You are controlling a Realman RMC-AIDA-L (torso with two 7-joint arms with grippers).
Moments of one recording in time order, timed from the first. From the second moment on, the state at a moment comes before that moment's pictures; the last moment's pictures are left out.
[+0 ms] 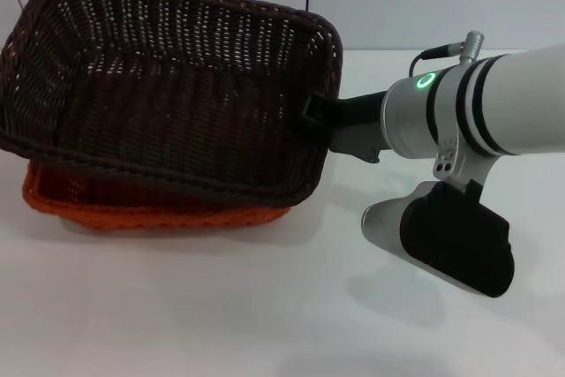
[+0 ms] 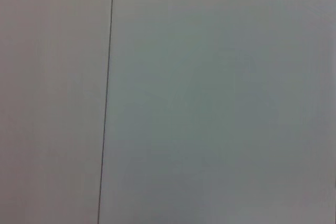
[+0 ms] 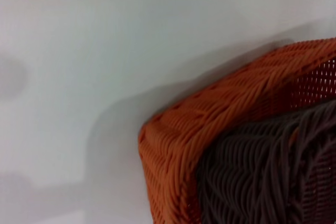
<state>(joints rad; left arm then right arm) -0.15 -2.08 -1.40 -0.30 2.43 1.20 -0.02 0.54 2.08 -1.86 -1.63 -2.65 -1.06 0.95</state>
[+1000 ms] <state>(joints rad) -0.17 -2.07 -1.37 -0.30 2.41 1.16 -0.01 0.37 2.07 -1.87 -1.77 -2.66 -1.05 1.04</state>
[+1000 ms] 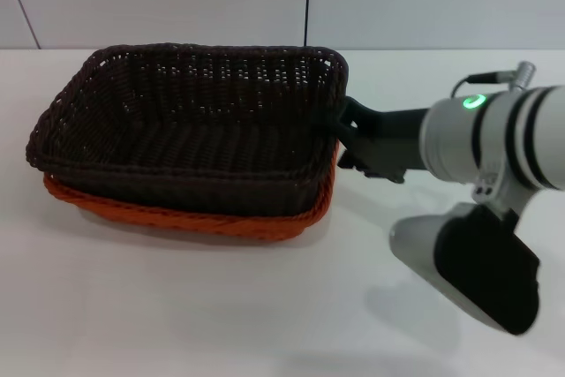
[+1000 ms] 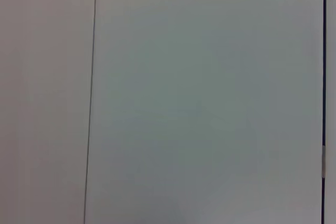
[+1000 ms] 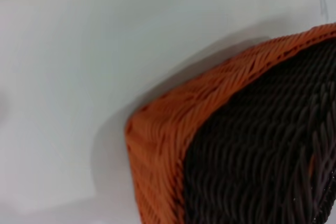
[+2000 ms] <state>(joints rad) -0.21 -2.06 -1.37 -0.27 2.42 1.15 -0.01 -0.14 2.08 -2.07 -1.94 -2.63 -0.39 1.04</state>
